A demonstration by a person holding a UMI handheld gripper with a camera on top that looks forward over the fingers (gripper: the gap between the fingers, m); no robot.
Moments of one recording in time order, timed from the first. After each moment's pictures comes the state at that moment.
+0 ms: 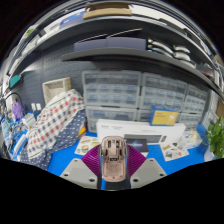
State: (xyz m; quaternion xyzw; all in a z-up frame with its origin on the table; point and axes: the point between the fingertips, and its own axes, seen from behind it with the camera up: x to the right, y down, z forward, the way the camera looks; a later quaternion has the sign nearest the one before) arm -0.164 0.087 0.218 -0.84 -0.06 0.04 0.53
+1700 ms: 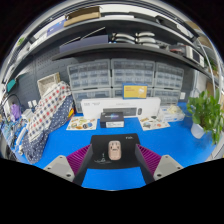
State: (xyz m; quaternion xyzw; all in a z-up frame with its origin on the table) arm -0.054 -0.067 0.180 -0.87 0.01 0.03 0.49
